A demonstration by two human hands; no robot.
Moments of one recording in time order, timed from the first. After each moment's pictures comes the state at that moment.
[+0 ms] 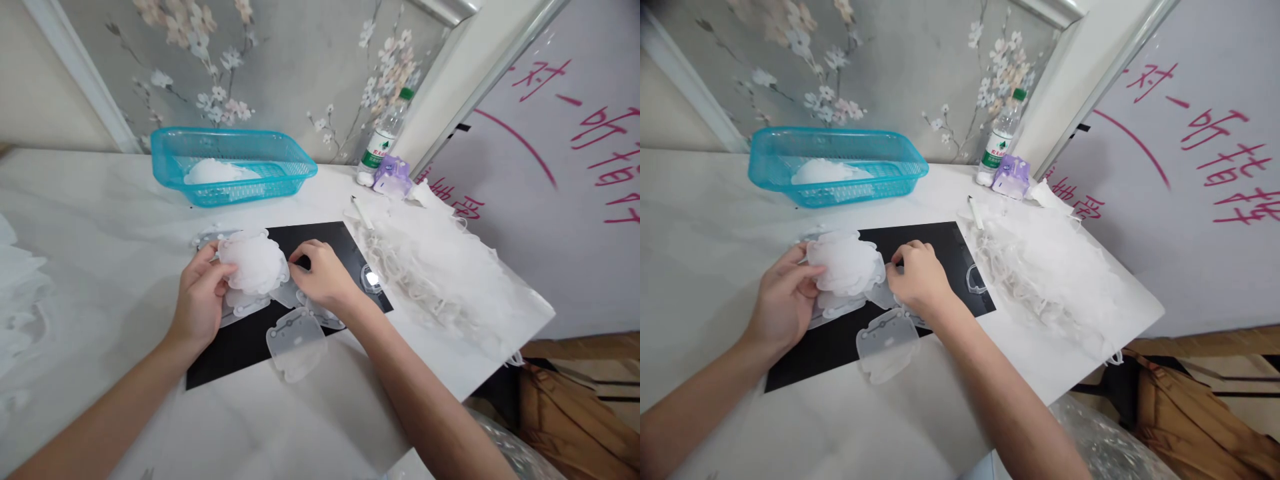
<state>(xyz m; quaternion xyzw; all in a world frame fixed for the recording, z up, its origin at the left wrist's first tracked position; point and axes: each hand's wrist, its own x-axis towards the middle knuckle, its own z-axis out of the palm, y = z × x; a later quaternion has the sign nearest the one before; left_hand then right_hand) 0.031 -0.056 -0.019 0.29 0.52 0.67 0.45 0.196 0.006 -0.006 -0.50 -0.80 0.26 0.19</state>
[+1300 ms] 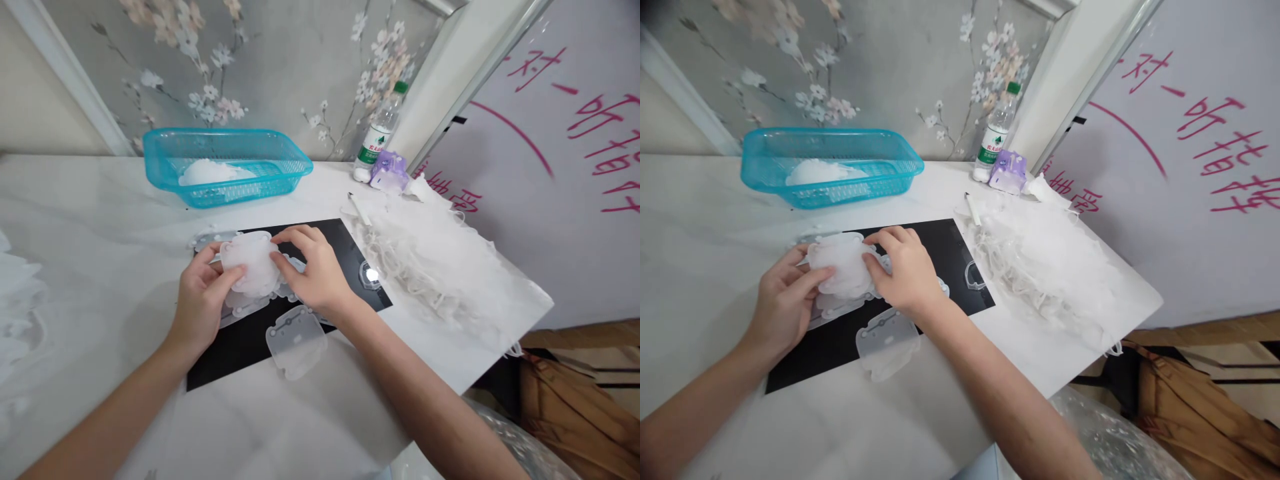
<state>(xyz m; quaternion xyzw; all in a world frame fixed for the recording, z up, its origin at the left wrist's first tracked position) 0.032 -0.058 -0.019 0.34 0.52 0.64 0.45 0.189 0.000 -0.005 -0.36 -0.83 0.19 0.38</state>
